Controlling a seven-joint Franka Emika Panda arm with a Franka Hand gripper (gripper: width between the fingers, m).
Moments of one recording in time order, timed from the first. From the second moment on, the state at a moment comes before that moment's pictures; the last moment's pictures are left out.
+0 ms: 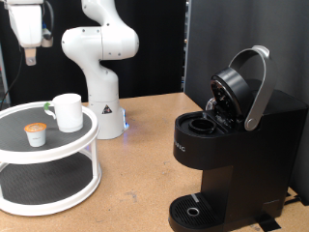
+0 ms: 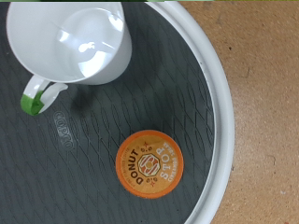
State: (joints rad) arm -0.11 -0.58 -0.40 -2.40 -0.25 1.86 -1.31
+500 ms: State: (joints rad) arm -0.12 -0.52 -0.40 -2.42 -0.25 1.95 -1.25
